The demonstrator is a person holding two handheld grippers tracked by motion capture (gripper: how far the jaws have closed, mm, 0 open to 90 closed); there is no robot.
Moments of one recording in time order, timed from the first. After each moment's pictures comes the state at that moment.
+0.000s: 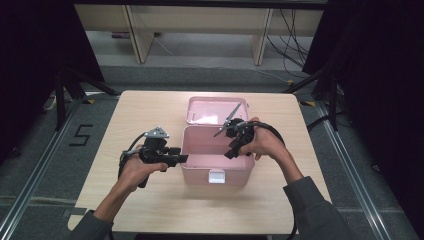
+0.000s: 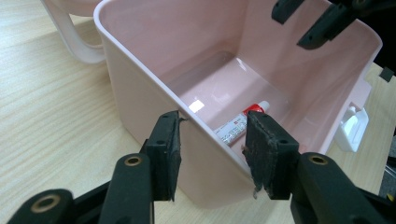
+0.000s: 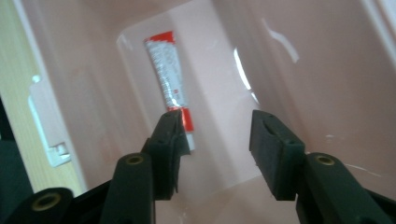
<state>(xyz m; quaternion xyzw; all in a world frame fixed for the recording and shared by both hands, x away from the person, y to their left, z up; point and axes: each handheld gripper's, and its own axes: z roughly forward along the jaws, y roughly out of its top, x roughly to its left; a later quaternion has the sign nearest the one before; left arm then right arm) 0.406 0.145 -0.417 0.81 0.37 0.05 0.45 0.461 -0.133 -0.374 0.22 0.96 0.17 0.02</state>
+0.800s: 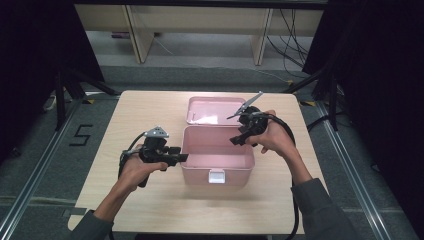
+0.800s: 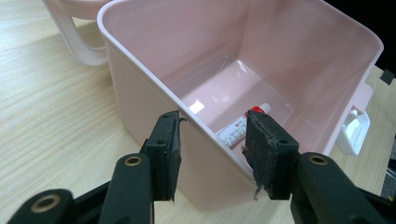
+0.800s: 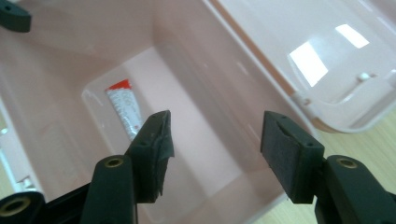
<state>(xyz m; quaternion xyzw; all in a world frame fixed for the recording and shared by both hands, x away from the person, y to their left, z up) 0.408 0.145 -0.417 0.81 0.37 0.05 0.45 0.470 -0.165 -0.353 0.30 0.92 0.25 0.08</state>
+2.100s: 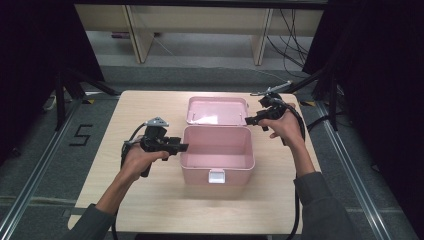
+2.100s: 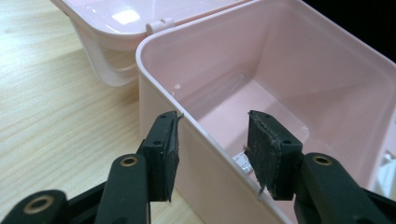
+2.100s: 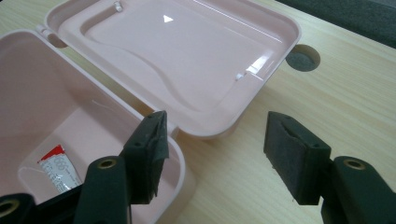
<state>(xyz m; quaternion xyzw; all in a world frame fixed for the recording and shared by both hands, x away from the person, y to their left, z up) 0.438 0.145 -0.413 0.80 0.39 0.06 0.46 0.514 -0.218 -0.359 0.44 0.83 0.32 0.12</state>
